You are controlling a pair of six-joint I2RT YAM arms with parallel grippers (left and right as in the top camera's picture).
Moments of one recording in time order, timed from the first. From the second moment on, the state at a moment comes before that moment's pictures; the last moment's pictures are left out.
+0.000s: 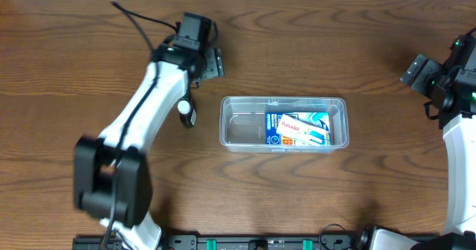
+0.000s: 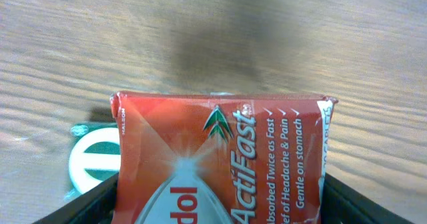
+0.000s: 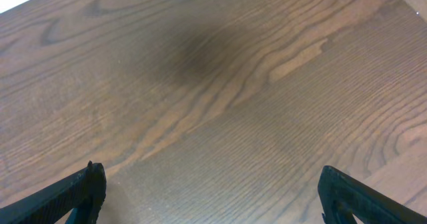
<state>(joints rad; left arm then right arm) -0.29 1.79 1.46 -0.72 -0.09 -0.42 -0.28 1.39 1.23 -0.70 0.17 0.26</state>
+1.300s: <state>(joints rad) -0.66 1.69 1.48 -1.08 0.10 -0.50 -0.28 1.39 1.23 -0.70 0.17 0.26</state>
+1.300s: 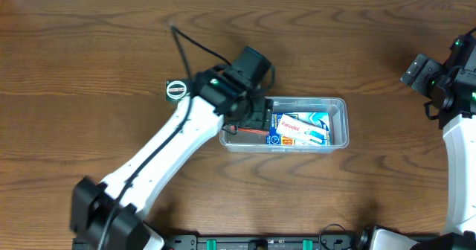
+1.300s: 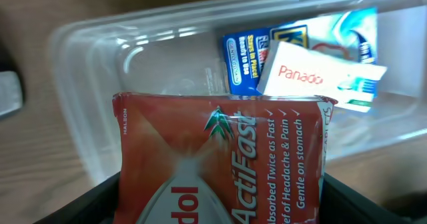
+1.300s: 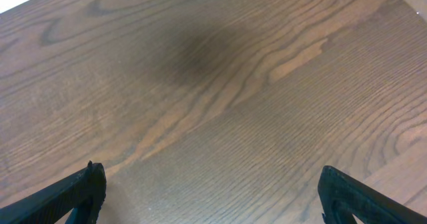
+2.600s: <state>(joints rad) -0.66 1.93 1.48 -1.02 -0.02 -0.59 -0.28 1.39 1.23 -0.70 0.17 0.26</state>
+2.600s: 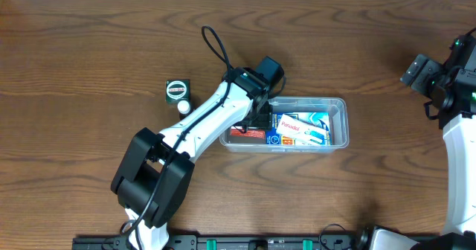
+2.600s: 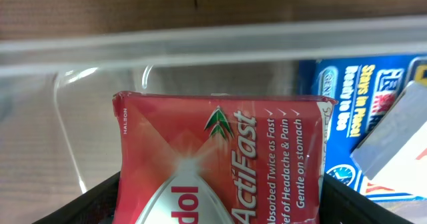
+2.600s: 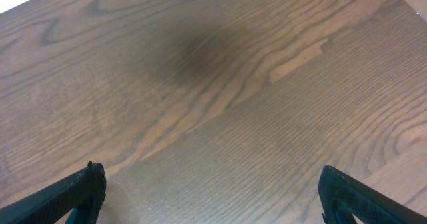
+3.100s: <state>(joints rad) -0.66 1.93 1.48 -1.02 -0.03 -0.60 -0.28 1.39 1.23 -0.70 0.17 0.26</state>
